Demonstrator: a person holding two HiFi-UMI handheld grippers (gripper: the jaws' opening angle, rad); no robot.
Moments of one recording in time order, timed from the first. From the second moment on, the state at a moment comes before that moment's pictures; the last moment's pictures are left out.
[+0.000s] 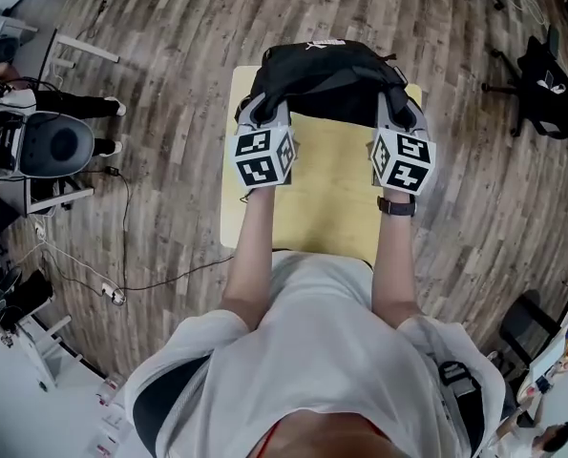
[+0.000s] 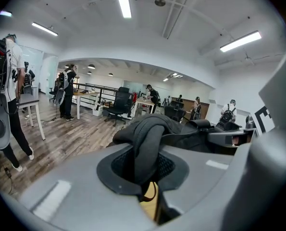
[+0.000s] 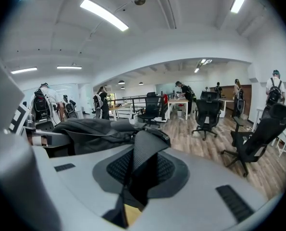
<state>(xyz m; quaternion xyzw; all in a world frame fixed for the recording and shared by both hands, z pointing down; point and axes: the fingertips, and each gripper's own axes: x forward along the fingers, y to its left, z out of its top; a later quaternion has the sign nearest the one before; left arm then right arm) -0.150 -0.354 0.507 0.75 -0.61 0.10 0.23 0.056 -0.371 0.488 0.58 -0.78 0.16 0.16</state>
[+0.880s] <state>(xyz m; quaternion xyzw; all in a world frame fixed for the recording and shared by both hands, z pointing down) -0.140 -0.383 0.588 0.74 -0.60 0.14 0.28 0.060 -0.396 0.568 0.58 -0.76 0.22 0.21</state>
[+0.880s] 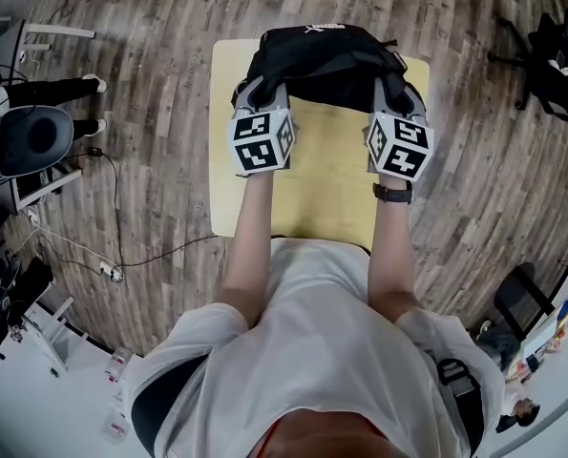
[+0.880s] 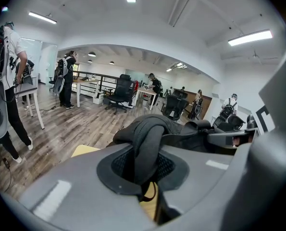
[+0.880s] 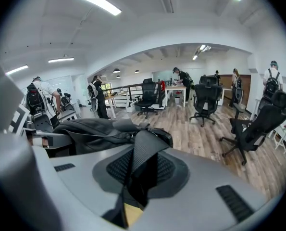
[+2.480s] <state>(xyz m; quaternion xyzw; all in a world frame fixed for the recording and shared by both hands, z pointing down) -0.134 -0.348 0.707 0.72 -0.56 0.22 0.34 0.058 -0.362 0.688 0.54 -0.74 0.27 0.31</state>
